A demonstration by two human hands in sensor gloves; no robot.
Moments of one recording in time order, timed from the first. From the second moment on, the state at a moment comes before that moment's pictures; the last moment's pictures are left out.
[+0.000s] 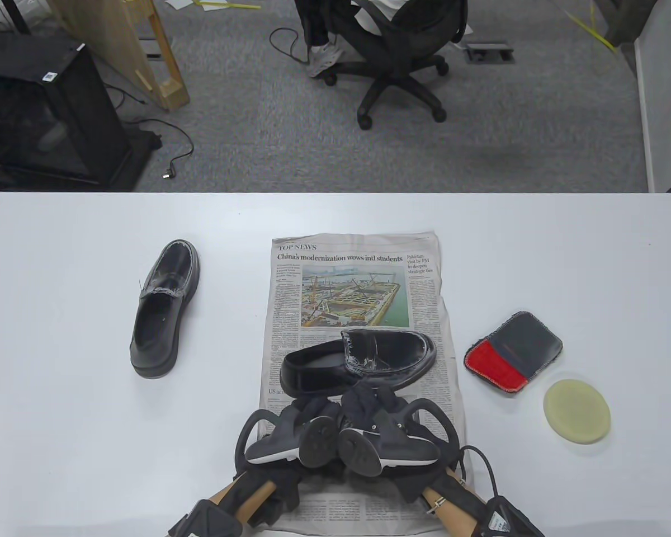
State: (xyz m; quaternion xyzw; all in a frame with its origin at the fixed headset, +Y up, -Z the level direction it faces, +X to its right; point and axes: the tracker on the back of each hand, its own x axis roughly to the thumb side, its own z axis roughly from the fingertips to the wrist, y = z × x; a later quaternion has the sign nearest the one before) left_hand -0.082 -0.773 -0.203 -0.19 -0.30 0.04 0.93; right_hand 0.049 -0.726 -0.189 -0.35 -0.11 -0.93 0.07
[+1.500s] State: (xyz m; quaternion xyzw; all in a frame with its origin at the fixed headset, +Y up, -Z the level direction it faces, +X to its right) left_hand -0.092 -0.772 -0.206 -0.19 -0.29 0.06 0.94; right_hand 0.060 -0.724 -0.188 -0.34 -0.13 -0.93 0.04
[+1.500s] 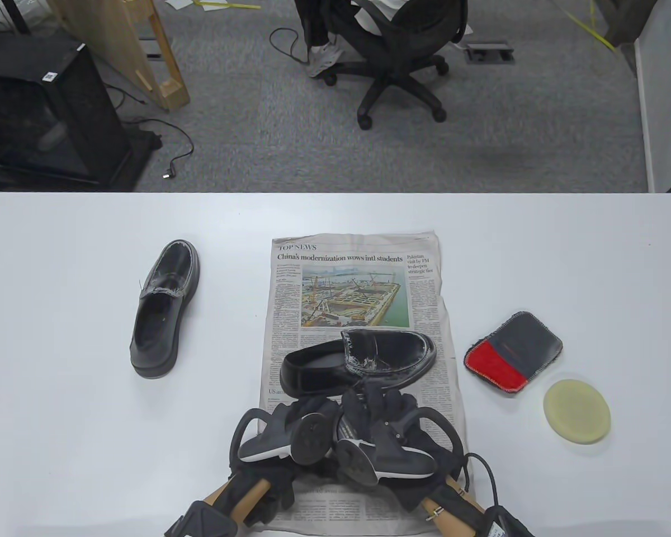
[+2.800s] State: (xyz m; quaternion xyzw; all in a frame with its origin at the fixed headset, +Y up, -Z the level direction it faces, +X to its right) left_hand -0.093 -0.773 -0.207 -0.20 -0.30 0.07 0.93; right_hand 0.065 -0.725 -0.198 -0.35 -0.17 -0.92 -0.06
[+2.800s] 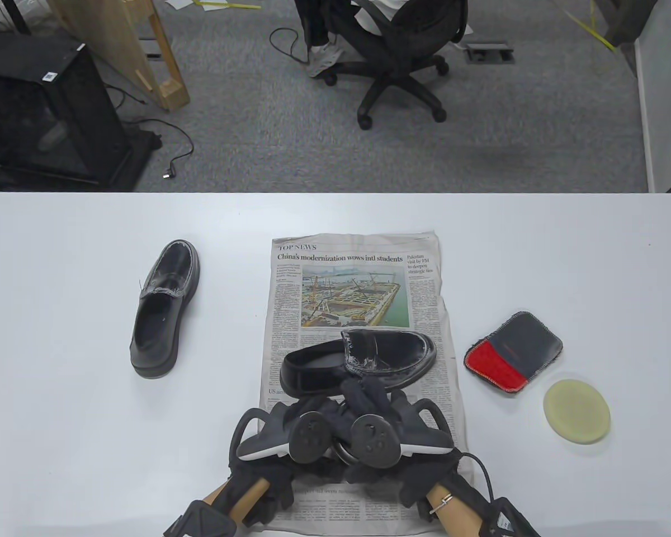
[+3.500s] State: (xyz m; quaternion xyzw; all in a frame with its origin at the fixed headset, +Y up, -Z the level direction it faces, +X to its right) left_hand -0.093 -0.774 -0.207 -0.20 -0.30 0.07 0.93; right_hand 0.080 -0.700 -0.210 -0.34 -0.13 -0.93 -0.04
